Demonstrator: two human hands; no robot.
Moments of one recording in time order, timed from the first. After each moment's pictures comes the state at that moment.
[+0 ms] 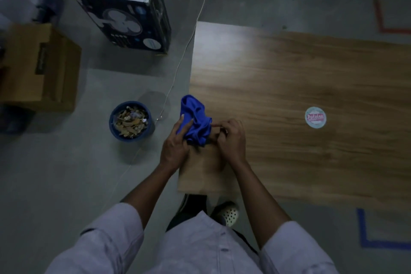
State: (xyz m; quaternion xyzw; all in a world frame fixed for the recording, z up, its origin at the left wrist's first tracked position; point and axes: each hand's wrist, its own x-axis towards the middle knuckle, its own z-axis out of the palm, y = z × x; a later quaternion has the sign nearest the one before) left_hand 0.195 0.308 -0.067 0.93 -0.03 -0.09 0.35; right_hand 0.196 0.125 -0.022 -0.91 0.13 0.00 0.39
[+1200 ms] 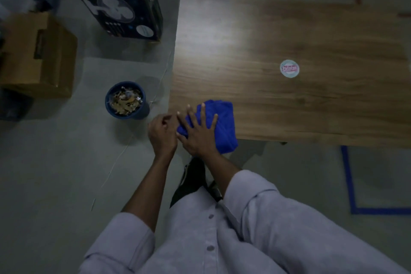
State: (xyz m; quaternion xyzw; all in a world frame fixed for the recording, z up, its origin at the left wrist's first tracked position) left_hand 0.035 0.286 -0.011 0.87 0.20 0.04 0.44; right_hand 0.030 0.167 -0.054 -0.98 -0.09 0.16 0.13
